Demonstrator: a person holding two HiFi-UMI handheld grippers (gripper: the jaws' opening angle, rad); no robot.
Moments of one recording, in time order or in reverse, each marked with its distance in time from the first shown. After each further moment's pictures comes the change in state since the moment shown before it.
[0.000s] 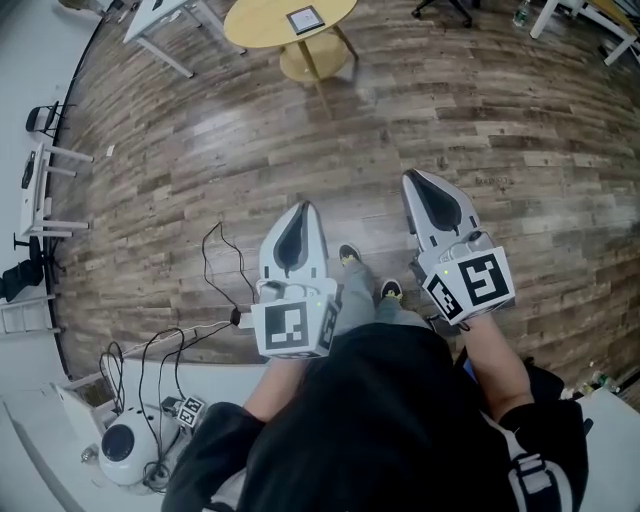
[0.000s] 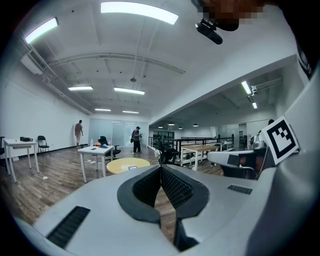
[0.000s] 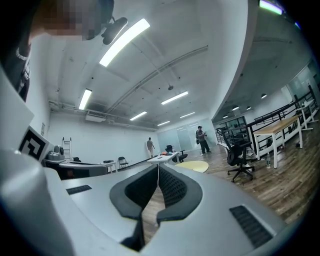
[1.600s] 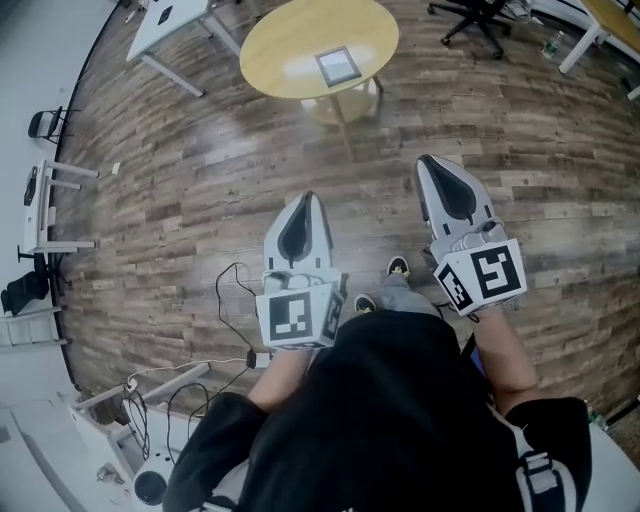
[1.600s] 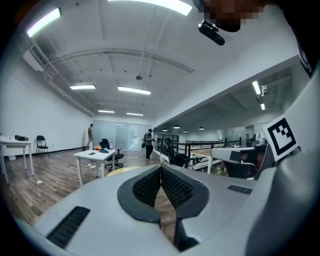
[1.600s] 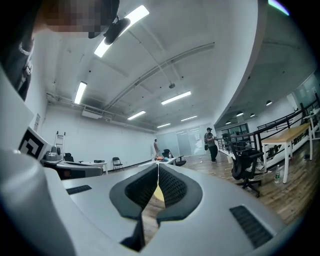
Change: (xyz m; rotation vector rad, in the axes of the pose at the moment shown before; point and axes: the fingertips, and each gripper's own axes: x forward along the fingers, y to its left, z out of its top) left arm 0.285 0.144 0.065 -0.013 -0.077 0.015; right arm 0.304 -0.127 0.040 -0.070 -0.026 0.001
